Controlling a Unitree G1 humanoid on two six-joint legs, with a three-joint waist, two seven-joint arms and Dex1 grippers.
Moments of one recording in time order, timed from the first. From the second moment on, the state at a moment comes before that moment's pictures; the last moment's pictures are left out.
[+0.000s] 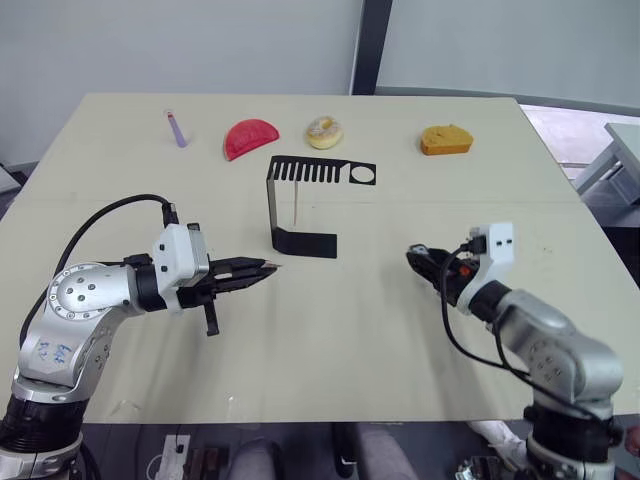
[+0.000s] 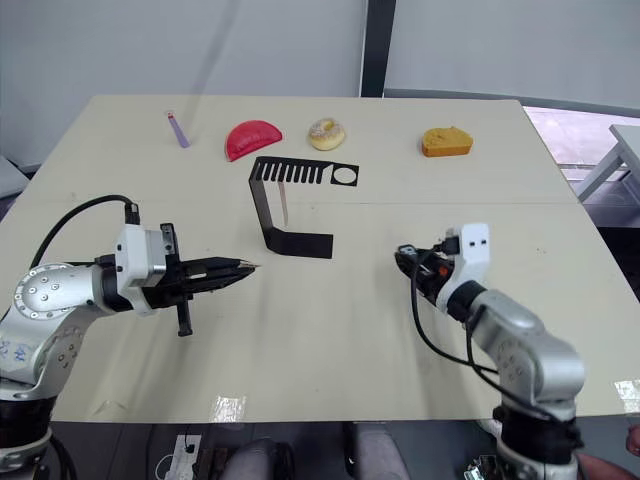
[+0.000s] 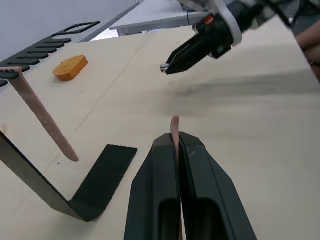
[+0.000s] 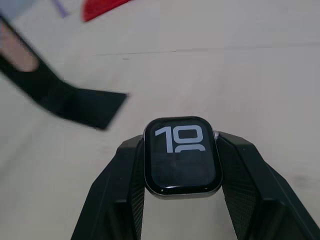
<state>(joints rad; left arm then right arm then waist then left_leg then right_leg) -0.26 0.79 0.13 -0.33 -0.44 0.17 -1.00 -0.39 -0.38 -0.31 -0.38 0.75 1.20 0.43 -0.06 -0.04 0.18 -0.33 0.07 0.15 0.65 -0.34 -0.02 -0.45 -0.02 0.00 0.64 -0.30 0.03</state>
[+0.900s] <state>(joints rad) -0.32 0.78 -0.05 -0.38 -0.40 0.23 -1.06 -0.57 -0.28 -0.19 -0.15 1.28 1.61 0.23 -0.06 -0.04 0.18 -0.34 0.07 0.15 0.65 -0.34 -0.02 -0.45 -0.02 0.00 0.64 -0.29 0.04</state>
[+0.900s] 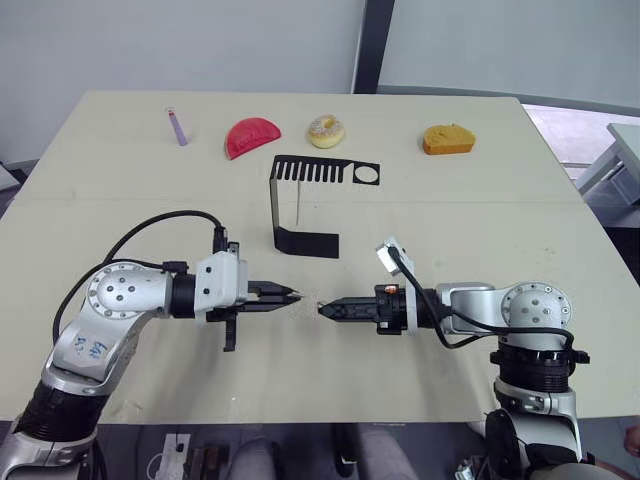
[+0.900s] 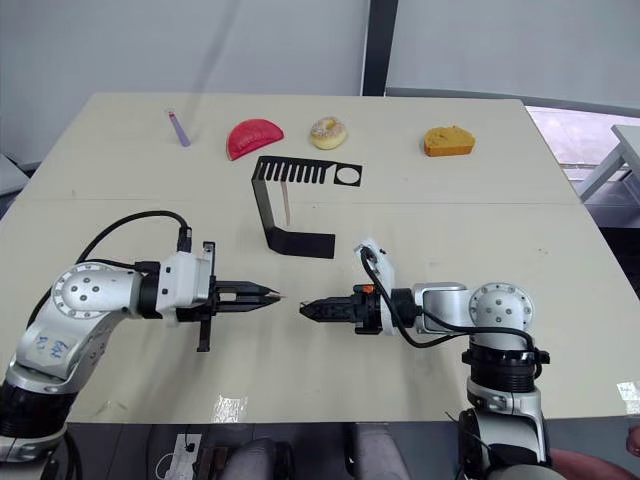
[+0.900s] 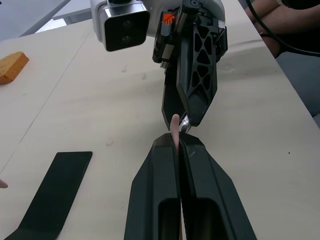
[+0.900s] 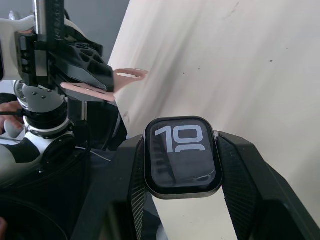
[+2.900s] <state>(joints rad) -0.31 0.74 -0.10 -0.35 -0.31 0.21 -1.06 -0.53 -0.37 -0.08 -0.12 1.57 1.48 -0.03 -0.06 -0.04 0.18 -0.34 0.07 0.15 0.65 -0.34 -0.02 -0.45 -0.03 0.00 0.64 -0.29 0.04</state>
